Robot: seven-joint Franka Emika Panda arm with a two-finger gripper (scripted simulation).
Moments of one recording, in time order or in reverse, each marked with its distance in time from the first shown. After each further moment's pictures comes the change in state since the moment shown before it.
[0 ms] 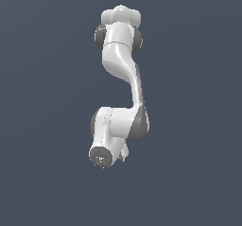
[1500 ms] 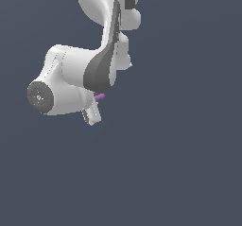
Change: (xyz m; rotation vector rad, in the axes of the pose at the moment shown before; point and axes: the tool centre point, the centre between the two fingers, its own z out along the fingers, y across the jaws) arm 0.037 0.190 -0.093 -0.002 -0.005 0.005
